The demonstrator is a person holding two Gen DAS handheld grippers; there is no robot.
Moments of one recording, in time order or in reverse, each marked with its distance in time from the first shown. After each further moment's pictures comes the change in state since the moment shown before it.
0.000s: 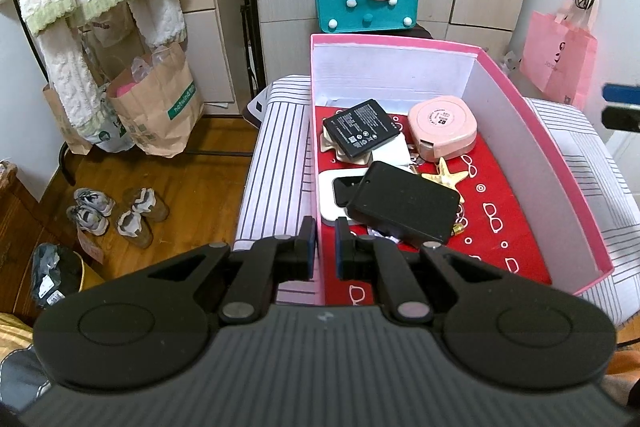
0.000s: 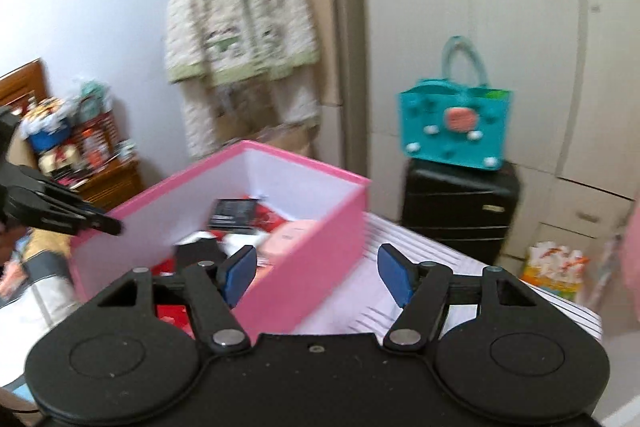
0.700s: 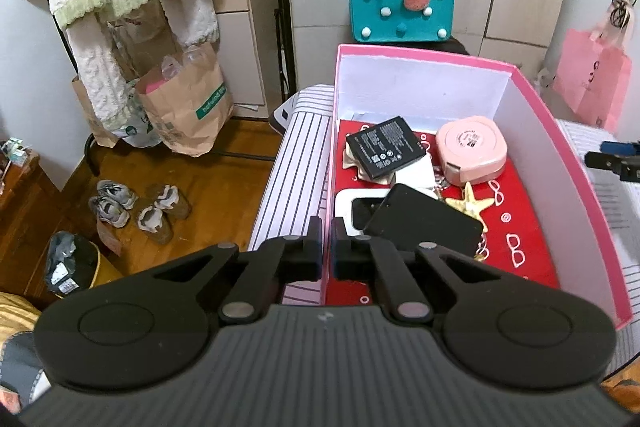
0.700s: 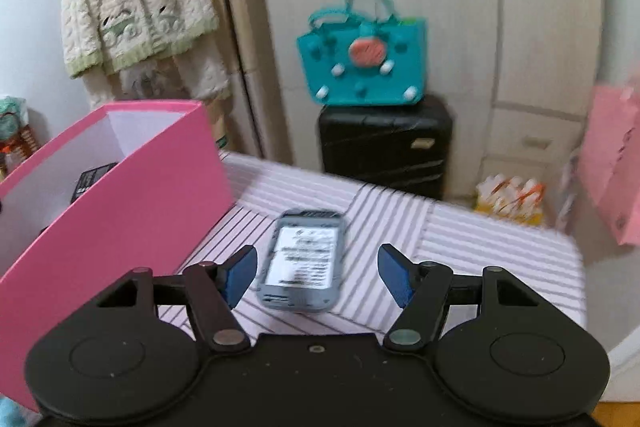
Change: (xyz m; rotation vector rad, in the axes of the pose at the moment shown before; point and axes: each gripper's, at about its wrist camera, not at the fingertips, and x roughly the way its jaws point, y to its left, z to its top) left arm 0.012 -0.008 0.010 -0.052 -0.017 0.104; right arm 0.073 -0.090 -0.046 0.172 0.109 -0.129
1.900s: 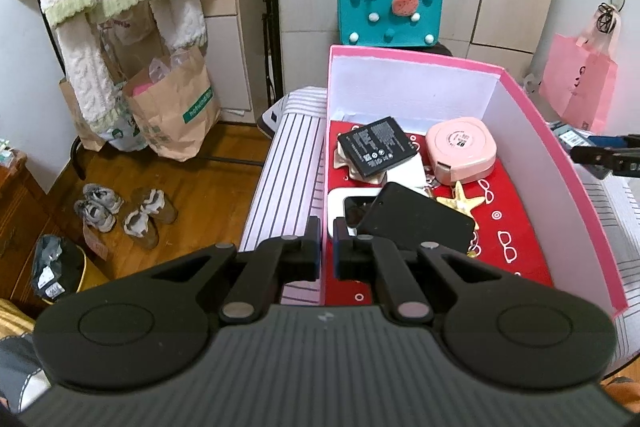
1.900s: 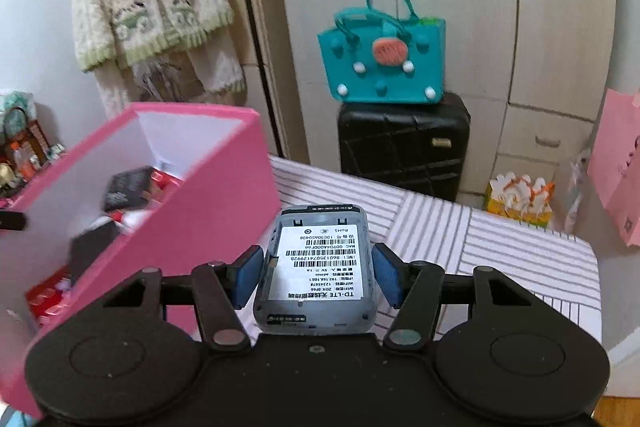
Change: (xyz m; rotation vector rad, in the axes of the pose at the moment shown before) left arm -0.003 0.008 -0.006 -0.006 -0.031 -0.062; right arm -0.019 0.047 0.016 -0.020 0.000 -0.003
